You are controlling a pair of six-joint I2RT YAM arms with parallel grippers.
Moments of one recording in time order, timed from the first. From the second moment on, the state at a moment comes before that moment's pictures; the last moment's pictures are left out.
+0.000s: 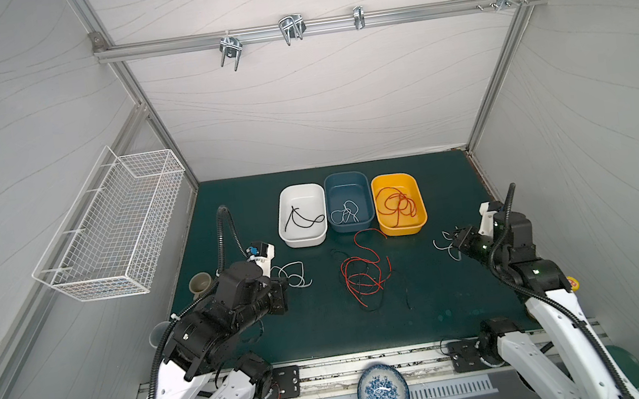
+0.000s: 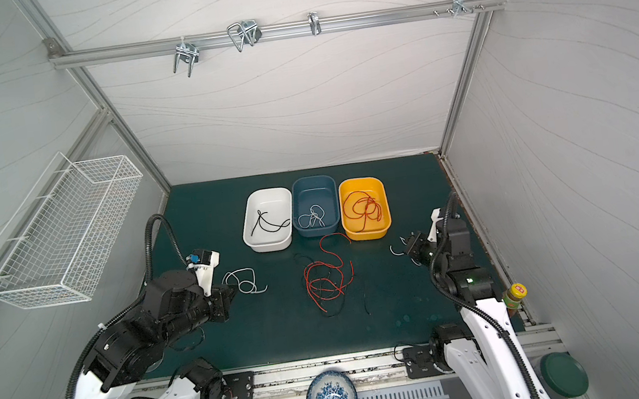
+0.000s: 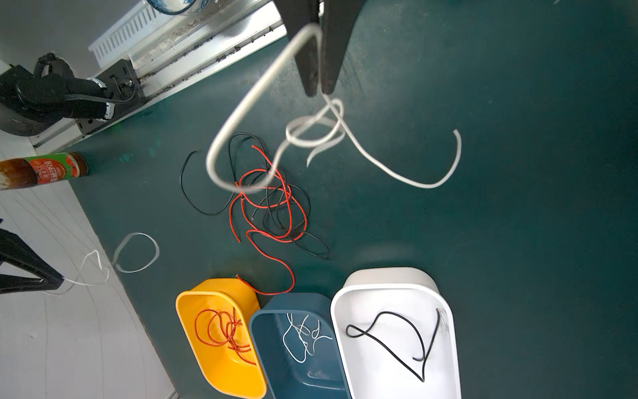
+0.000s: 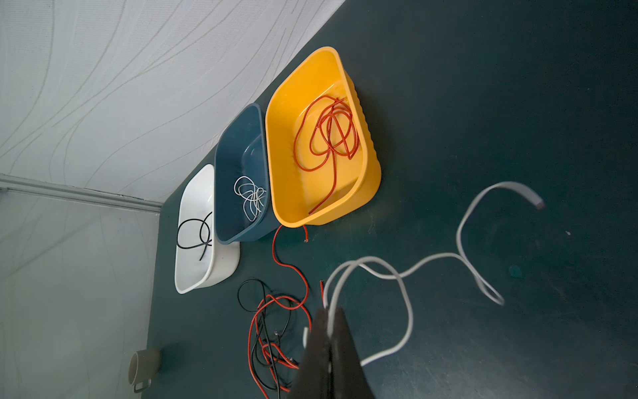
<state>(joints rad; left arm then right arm) -0.59 0.63 0.95 -1.06 -0.04 -0.45 0.08 0.66 0.67 -0.61 -0.24 0.69</state>
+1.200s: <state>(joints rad) -0.58 0.68 0.88 -1.00 0.00 -0.43 0.47 1.24 1.25 -0.42 -0.31 0.54</state>
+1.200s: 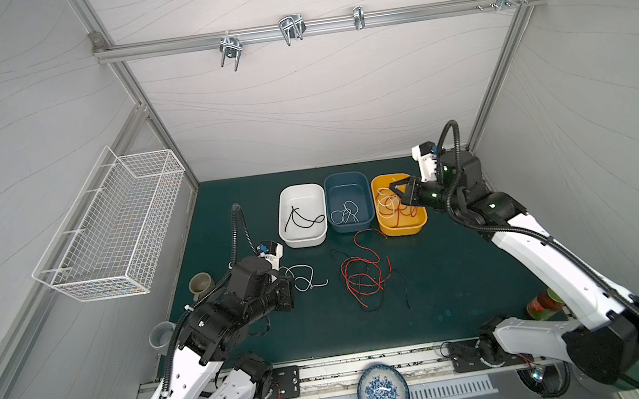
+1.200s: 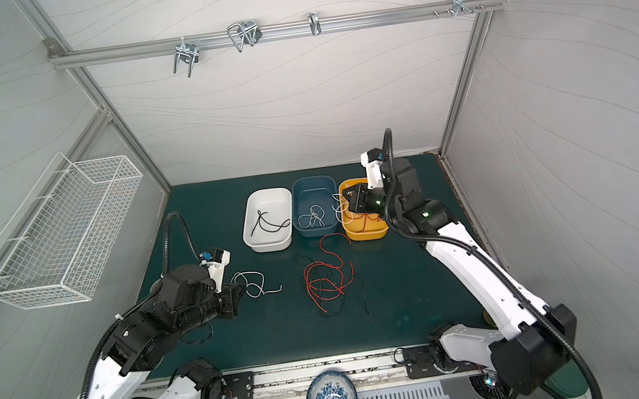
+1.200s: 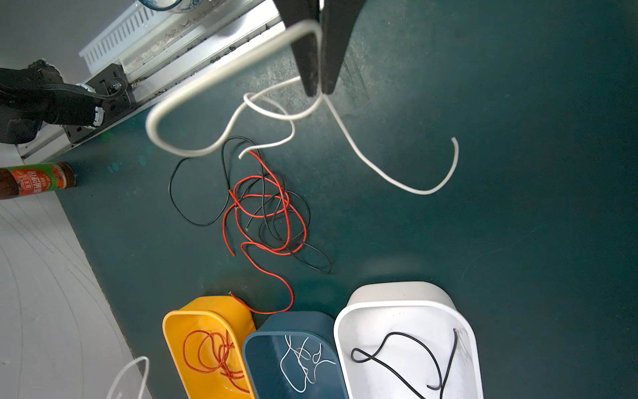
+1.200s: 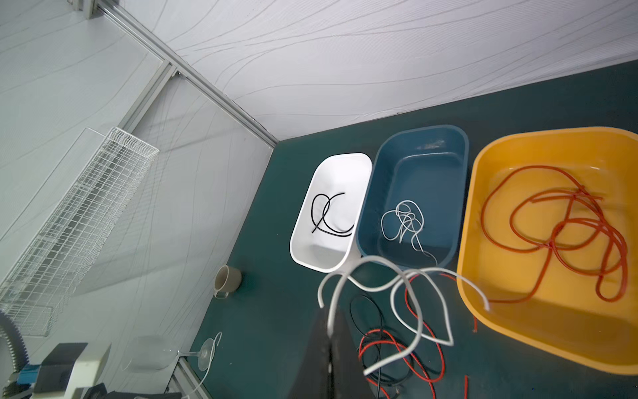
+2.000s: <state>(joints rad) -0.58 0.67 0.88 -1.00 0.00 -0.43 0.49 1.90 1.65 -0.35 -0.30 0.48</state>
